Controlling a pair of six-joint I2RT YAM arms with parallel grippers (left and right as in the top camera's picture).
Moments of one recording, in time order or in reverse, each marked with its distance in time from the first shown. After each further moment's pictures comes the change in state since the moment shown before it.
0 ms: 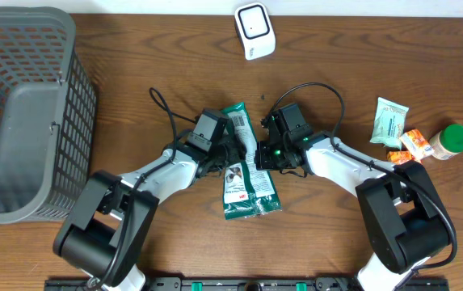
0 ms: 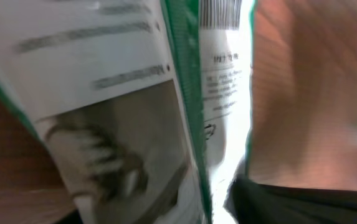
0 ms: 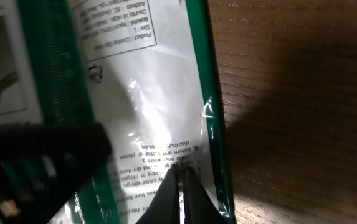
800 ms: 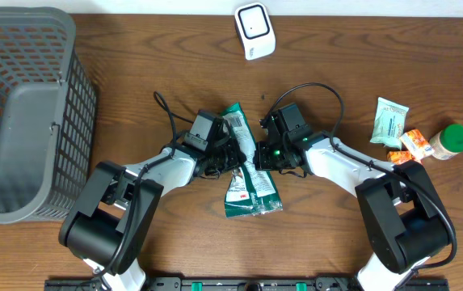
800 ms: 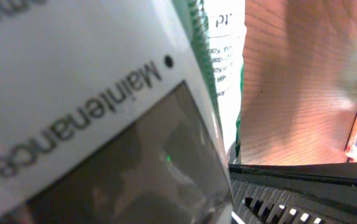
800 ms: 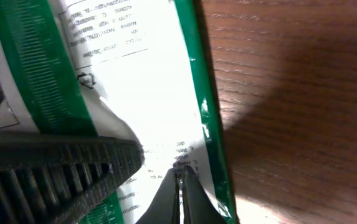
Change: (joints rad) left arm 0.041 0.046 -0.016 0.050 0.180 0.066; right arm 0.000 0.000 0.000 0.003 -0.013 0.000
